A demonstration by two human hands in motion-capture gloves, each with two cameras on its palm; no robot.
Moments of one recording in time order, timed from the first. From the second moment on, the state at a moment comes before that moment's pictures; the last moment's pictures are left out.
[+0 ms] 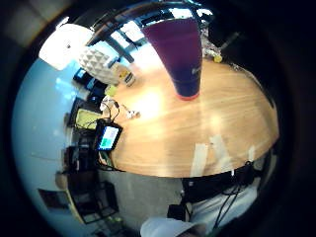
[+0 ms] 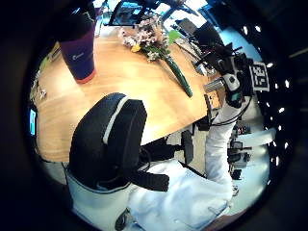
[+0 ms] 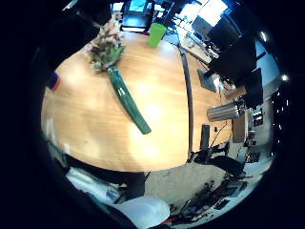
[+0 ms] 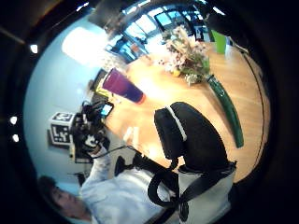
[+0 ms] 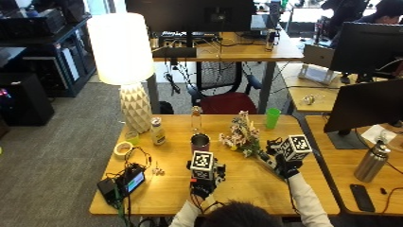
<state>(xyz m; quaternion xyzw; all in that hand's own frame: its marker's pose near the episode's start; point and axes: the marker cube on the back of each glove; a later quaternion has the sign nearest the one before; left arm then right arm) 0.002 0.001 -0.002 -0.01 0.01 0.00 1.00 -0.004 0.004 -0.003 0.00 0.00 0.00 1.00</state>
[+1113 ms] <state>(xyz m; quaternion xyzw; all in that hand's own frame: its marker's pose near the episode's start) 0.032 -0.002 0.007 -0.01 0.01 0.06 1.00 0.056 -0.059 -0.023 -0.22 0.03 0.19 0.96</state>
